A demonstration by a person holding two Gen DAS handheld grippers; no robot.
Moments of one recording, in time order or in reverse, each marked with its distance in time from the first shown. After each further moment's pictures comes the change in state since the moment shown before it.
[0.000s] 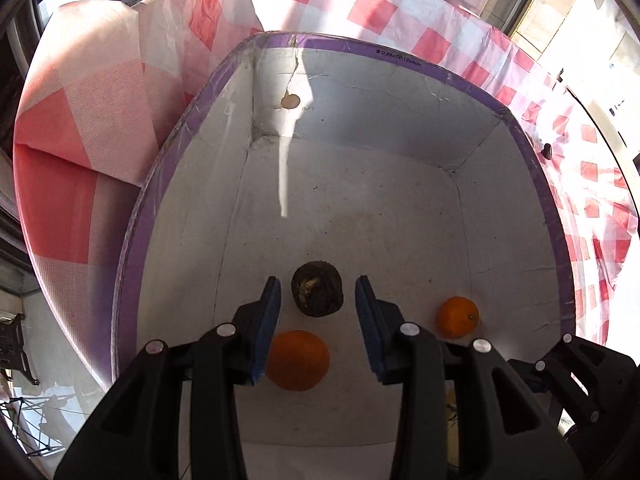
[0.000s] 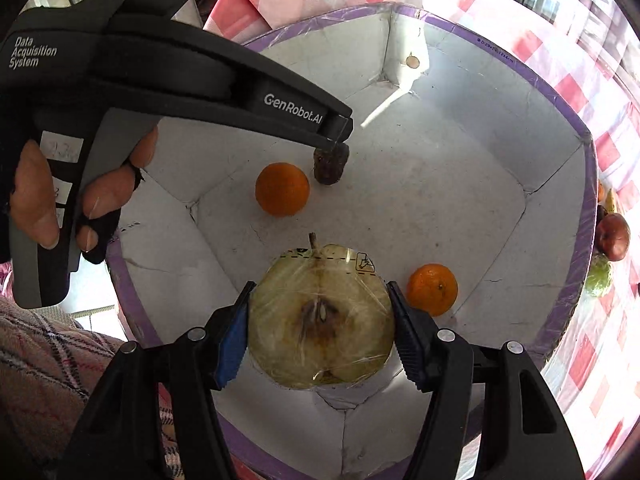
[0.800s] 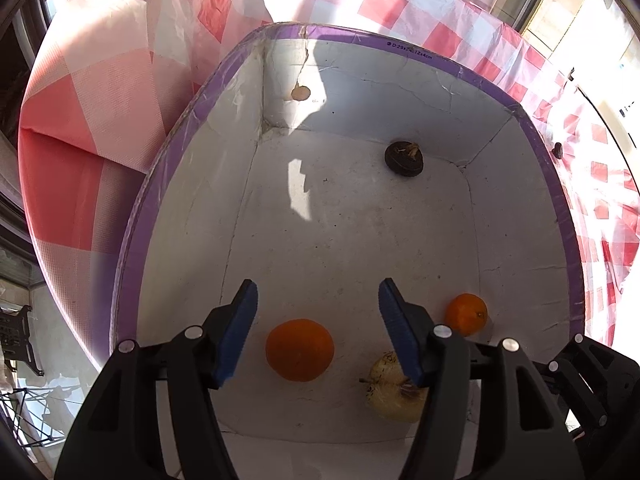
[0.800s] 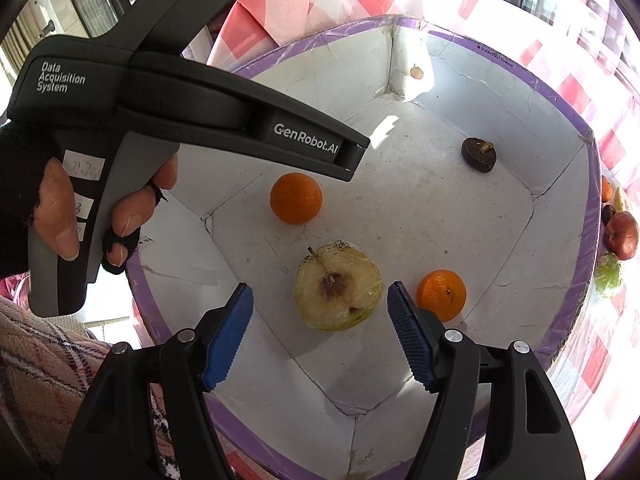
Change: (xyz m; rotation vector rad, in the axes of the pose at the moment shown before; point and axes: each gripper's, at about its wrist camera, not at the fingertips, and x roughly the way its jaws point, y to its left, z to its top) left arm 0.005 0.002 -0.004 -0.023 0.016 0.042; right arm -0.011 -0.006 -0.005 0.013 -0.073 0.066
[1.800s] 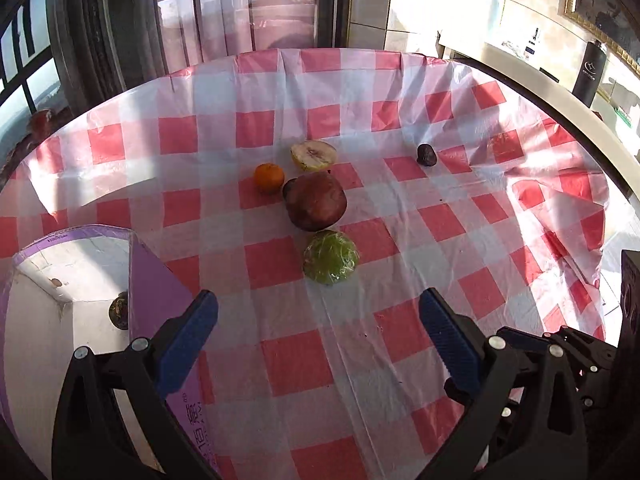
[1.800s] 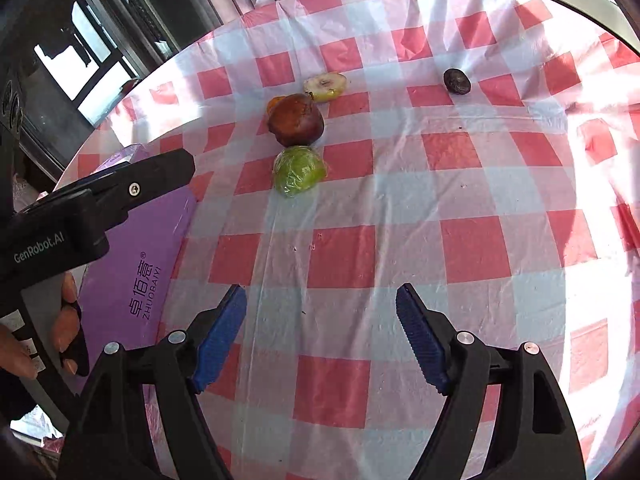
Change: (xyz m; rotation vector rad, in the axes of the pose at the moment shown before) left arm 0.025 -0.313 0.046 0.328 -0.201 -0.081; right arm -0.103 -0.279 -0.166 0.731 -0.217 -0.194
